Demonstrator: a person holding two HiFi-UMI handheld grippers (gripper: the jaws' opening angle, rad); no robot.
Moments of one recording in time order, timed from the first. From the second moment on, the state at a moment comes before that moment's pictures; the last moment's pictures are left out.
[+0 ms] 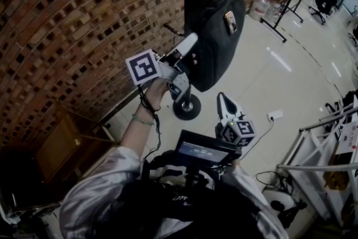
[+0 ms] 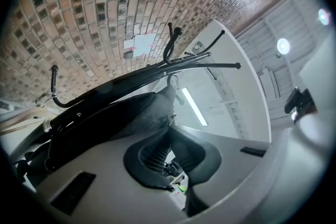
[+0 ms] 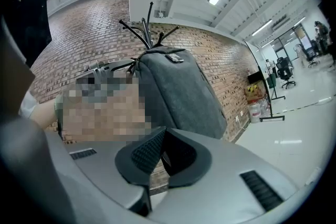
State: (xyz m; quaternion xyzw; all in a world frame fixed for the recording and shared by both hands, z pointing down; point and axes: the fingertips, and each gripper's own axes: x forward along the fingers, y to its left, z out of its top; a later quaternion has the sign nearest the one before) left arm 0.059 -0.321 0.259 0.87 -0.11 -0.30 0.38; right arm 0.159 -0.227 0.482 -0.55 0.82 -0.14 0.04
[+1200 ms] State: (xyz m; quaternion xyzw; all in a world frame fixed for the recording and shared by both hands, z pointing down) left arm 0.048 -0.313 0.290 0.87 -0.11 -0.30 0.38; right arm 0.154 -0.227 0.485 -0.55 0.82 -0.14 0.04
